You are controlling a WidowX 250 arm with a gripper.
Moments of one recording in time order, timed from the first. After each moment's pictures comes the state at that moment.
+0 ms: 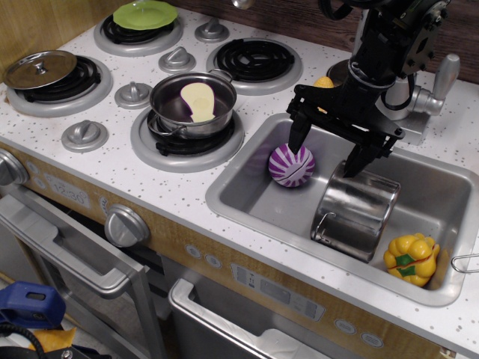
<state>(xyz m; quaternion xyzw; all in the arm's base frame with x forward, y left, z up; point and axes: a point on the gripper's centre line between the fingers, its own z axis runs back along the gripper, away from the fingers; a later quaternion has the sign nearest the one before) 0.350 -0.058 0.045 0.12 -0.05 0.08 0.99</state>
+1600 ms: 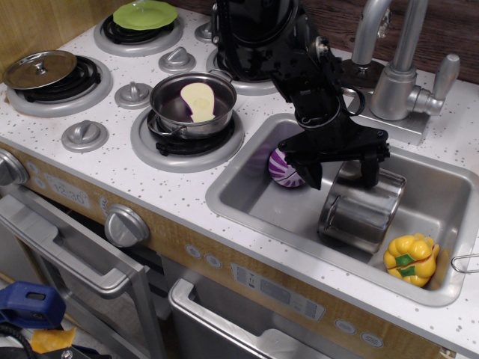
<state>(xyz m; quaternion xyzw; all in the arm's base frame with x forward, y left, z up) 0.366 -0.065 0.005 -0.17 -0.17 0.18 0.95</state>
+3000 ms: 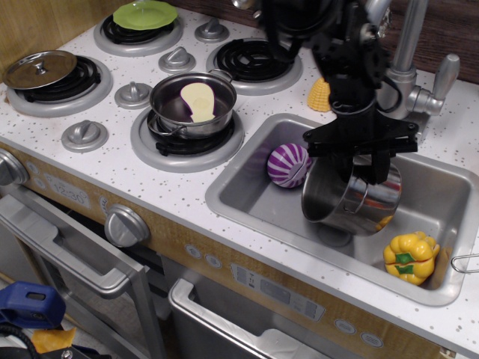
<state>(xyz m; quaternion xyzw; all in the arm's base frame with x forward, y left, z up) 0.373 -0.071 0.011 -0.09 -0.12 0.17 0.97</state>
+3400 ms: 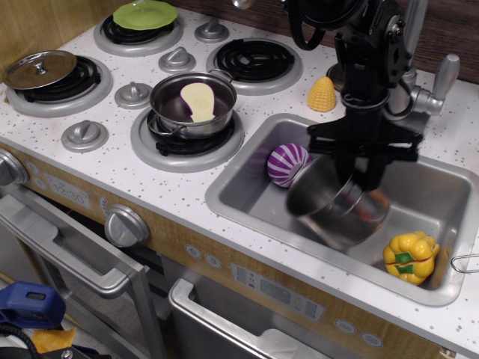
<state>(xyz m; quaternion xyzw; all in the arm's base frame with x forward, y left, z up) 0.366 -0.067 0.010 -0.05 -0.05 0.14 0.99</state>
